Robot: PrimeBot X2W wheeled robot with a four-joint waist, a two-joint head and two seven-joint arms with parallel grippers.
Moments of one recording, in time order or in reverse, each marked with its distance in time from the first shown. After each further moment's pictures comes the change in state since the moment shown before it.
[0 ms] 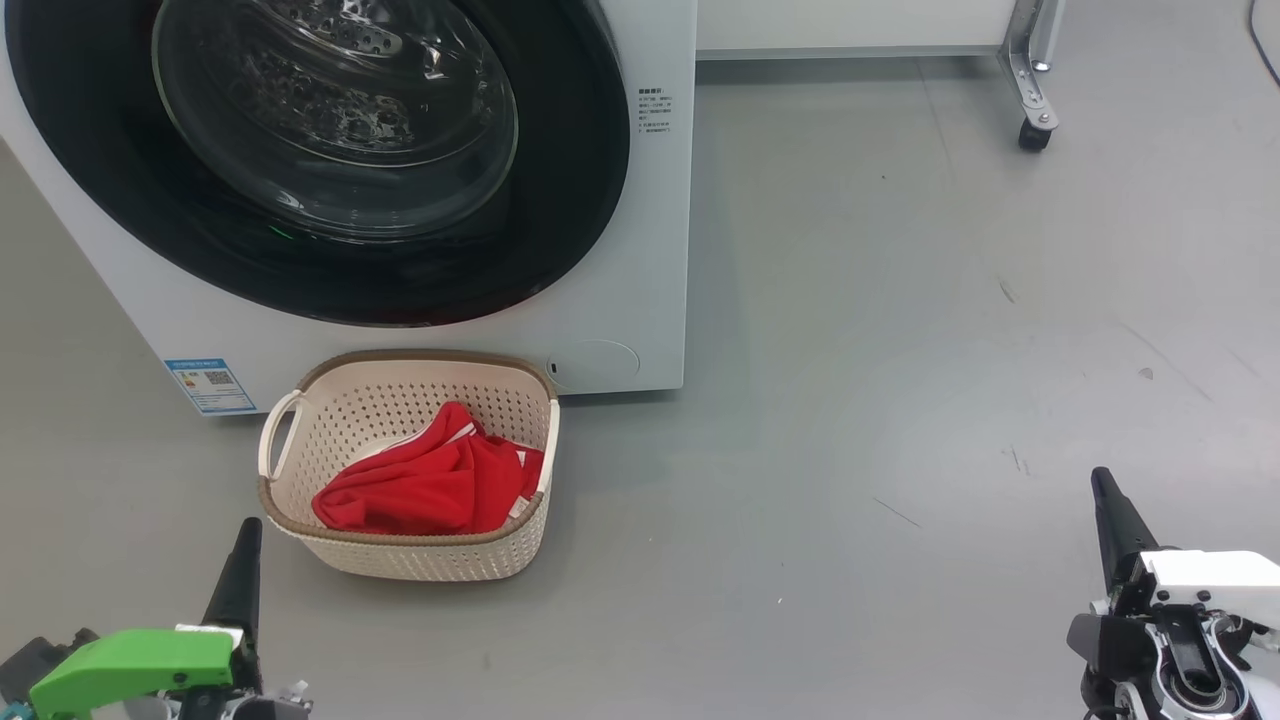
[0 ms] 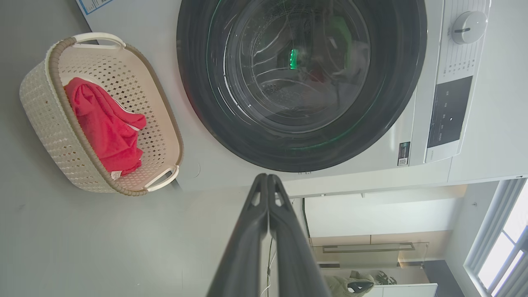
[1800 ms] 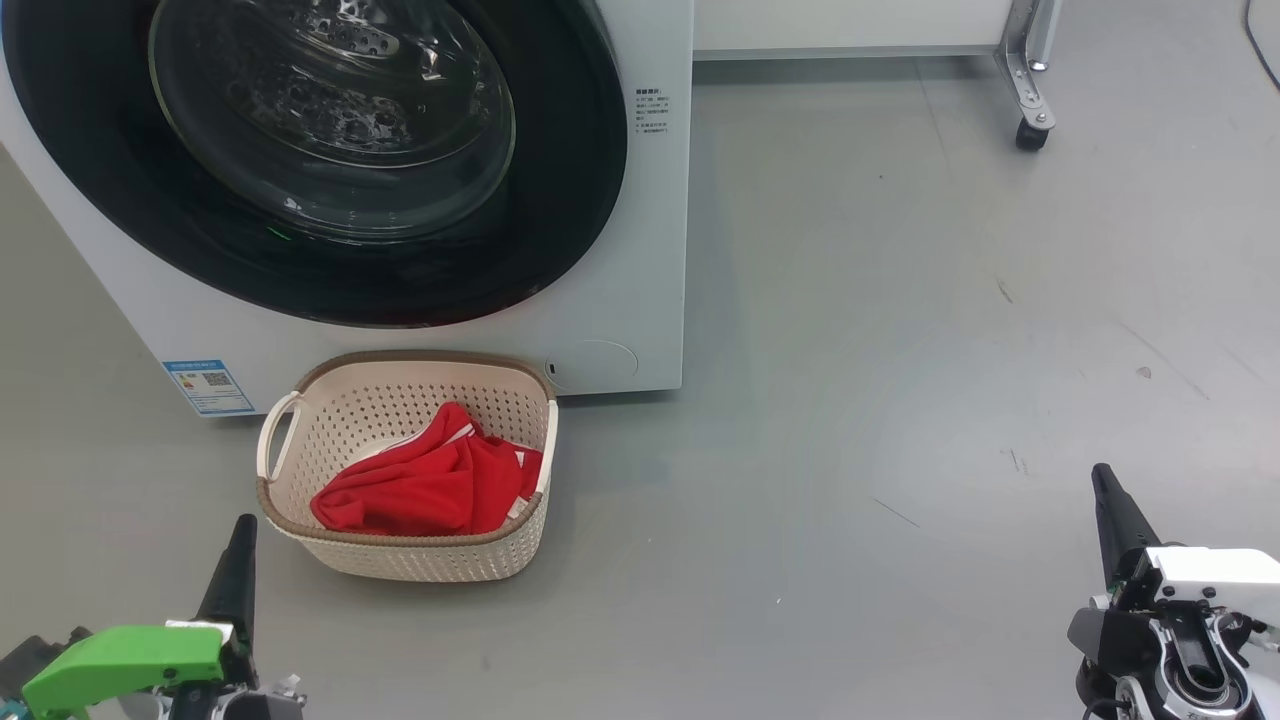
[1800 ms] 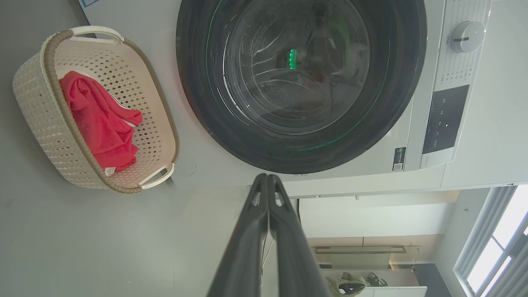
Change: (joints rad) left arm -0.012 0.002 0.014 0.014 -0.045 0.000 0.017; right arm -0.014 0.008 -0.017 0.021 0.044 0.011 0.013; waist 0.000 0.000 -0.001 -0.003
